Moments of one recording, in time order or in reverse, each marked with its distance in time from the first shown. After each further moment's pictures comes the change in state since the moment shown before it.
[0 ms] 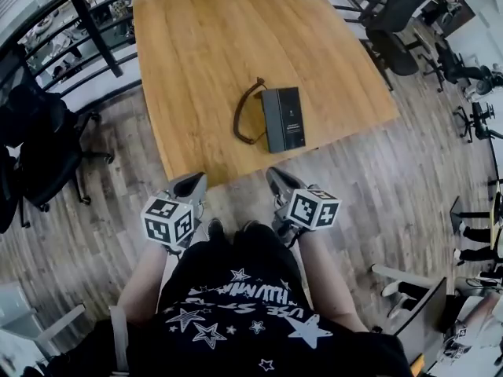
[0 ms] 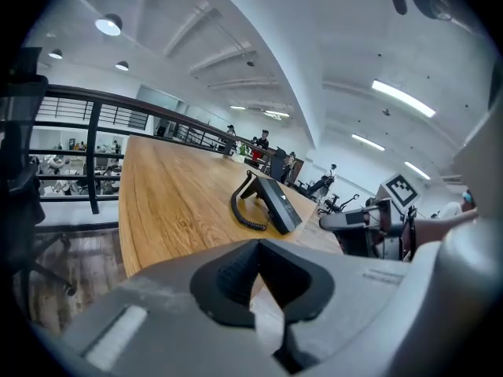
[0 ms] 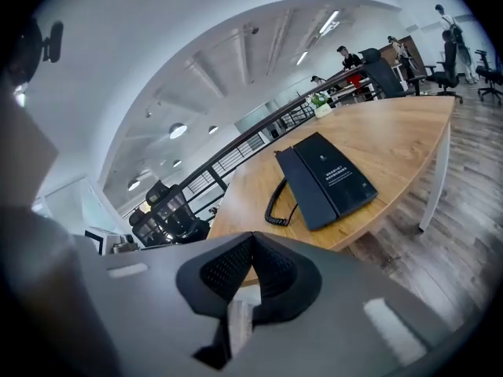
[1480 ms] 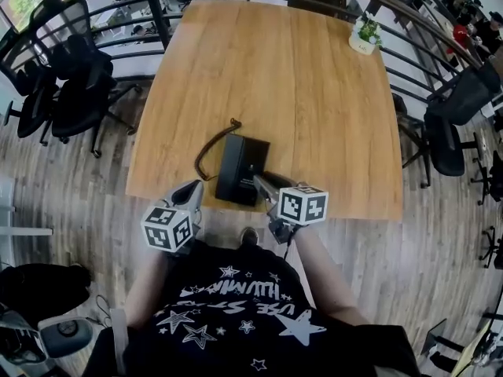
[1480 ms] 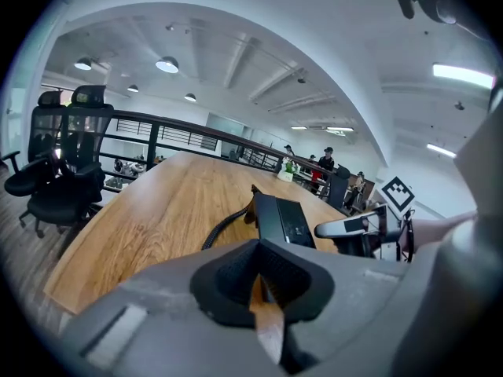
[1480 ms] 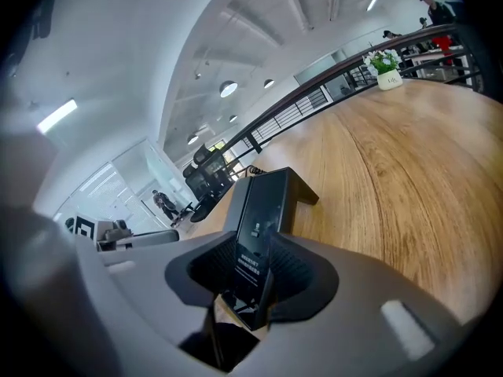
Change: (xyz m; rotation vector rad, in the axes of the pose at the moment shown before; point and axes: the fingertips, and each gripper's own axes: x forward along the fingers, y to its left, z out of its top) left arm 0.126 -0.074 0.063 -0.217 -0.173 0.497; right arm 0.055 -0.124 0.130 -0.271 0.384 0.396
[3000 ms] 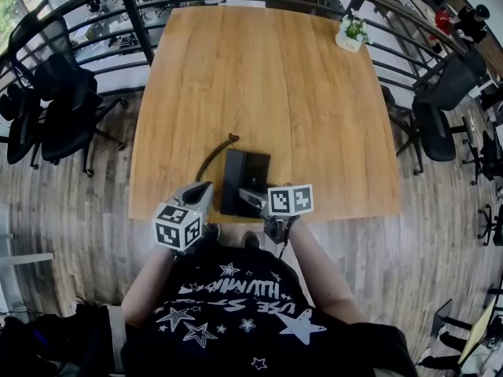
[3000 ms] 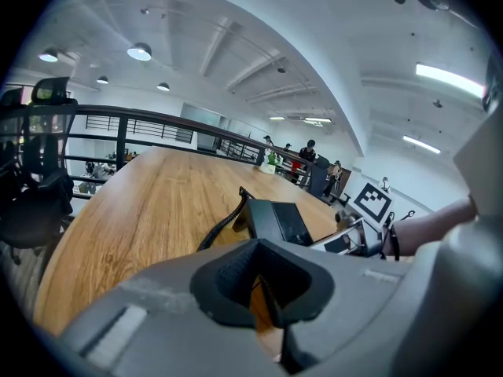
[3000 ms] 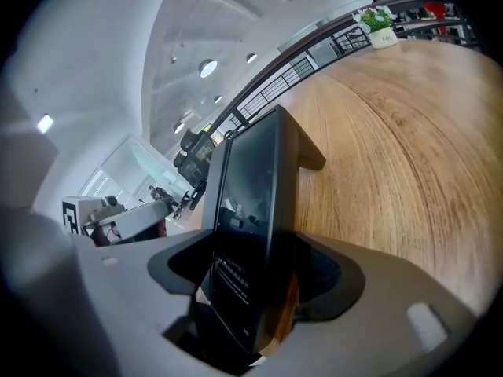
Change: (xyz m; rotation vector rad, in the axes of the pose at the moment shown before) left arm 0.042 -0.002 0.020 0.103 0.069 -0.159; right arm 0.053 -0.013 -0.033 0.129 0.170 -0.011
